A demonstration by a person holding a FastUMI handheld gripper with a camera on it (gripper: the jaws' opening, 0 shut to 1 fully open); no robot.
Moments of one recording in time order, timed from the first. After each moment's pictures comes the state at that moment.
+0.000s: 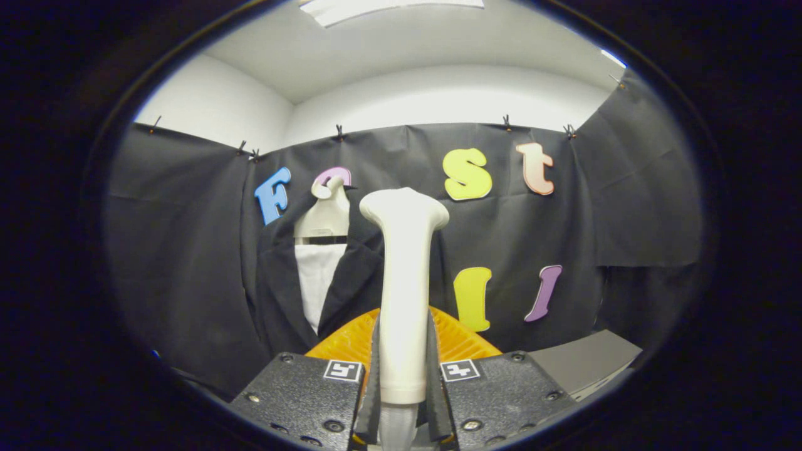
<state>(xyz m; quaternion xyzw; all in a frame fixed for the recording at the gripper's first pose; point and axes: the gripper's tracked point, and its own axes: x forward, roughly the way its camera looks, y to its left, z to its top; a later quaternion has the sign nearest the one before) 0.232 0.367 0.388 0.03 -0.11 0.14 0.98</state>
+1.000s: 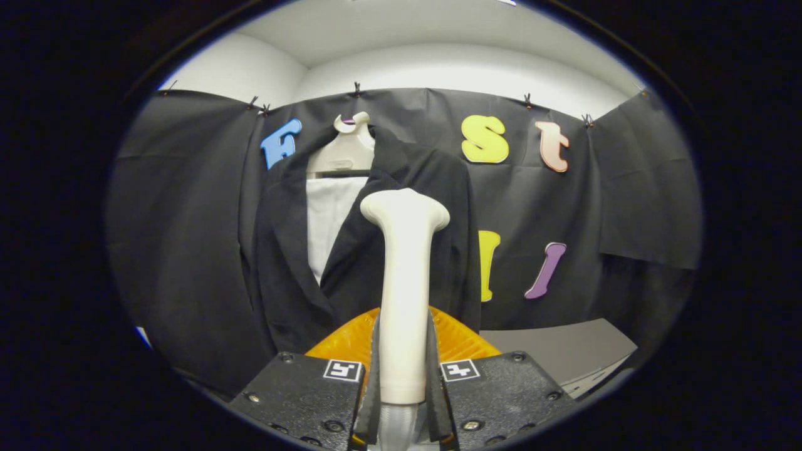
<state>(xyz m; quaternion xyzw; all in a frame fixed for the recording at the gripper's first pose) 0.250 0.407 0.306 -0.02 -0.03 0.12 0.99</state>
